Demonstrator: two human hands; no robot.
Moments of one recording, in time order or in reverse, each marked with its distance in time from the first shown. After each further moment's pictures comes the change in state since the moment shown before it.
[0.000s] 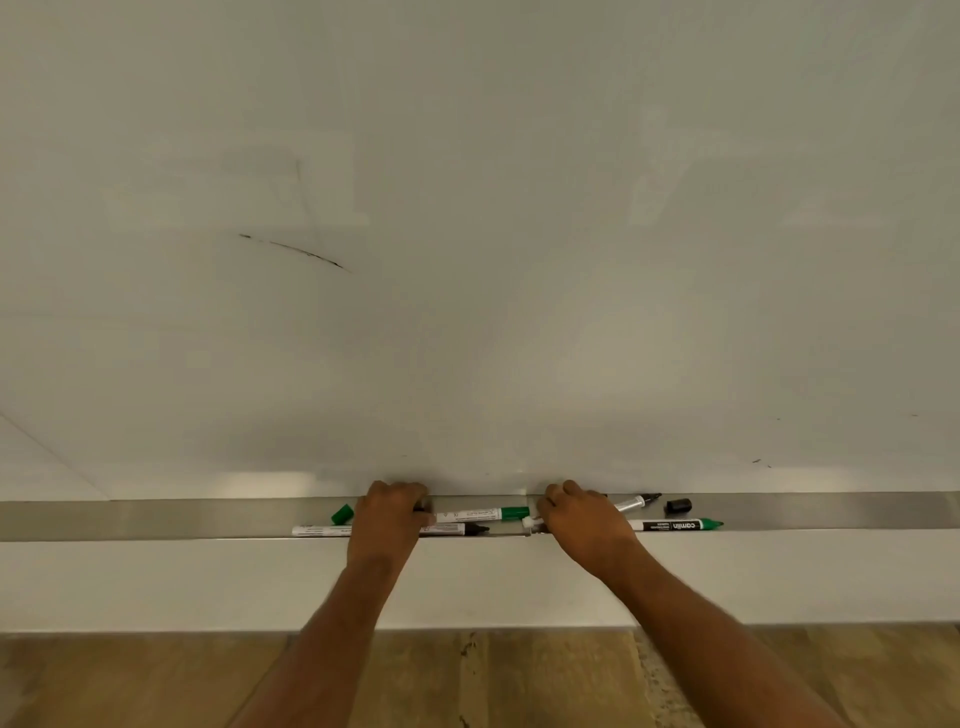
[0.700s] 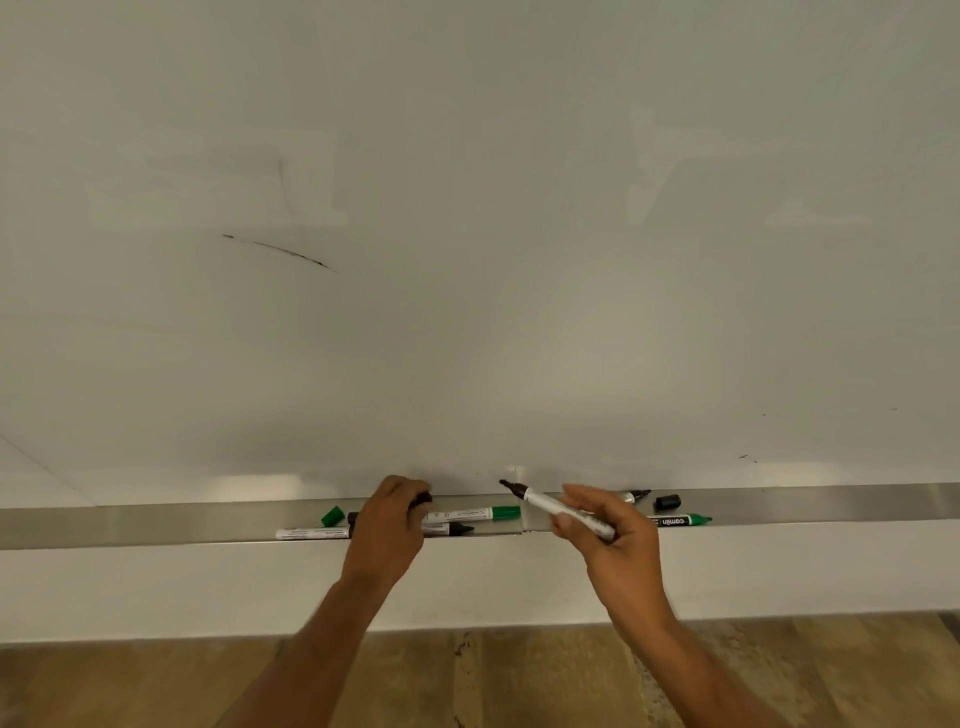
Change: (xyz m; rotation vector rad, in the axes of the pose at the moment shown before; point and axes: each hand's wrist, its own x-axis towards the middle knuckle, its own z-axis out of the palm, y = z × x) left_hand -0.013 0.010 0.003 -0.200 0.165 0.140; right_hand -0.073 -0.030 -0.031 1.769 0.730 0.478
